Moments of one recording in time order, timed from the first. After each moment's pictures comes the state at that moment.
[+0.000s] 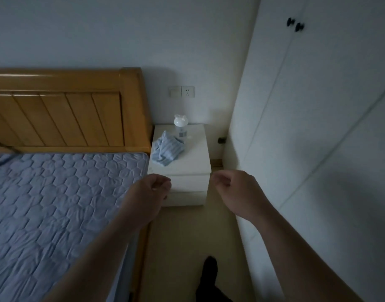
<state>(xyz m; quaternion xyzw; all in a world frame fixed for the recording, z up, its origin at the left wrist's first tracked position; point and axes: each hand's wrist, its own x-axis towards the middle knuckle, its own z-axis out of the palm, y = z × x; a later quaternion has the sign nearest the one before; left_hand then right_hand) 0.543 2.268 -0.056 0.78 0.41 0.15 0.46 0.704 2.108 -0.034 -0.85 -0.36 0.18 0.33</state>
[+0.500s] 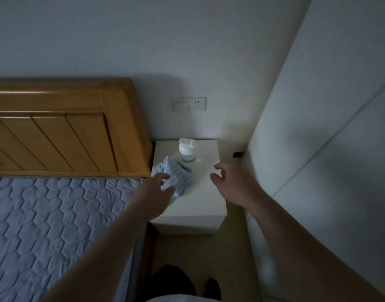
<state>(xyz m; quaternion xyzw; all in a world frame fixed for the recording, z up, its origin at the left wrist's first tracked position) 0.798 2.543 -0.113 0.82 0.43 0.02 0.37 0.966 2.394 -0.072 -0.87 -0.36 0.26 0.23</state>
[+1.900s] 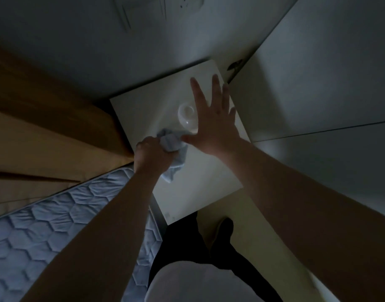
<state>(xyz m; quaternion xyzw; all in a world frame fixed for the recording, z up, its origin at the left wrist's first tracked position) 0.978 2.835 -0.406 0.90 0.32 -0.21 0.23 1.086 2.708 -0.314 -0.94 -0.23 0.22 0.13</state>
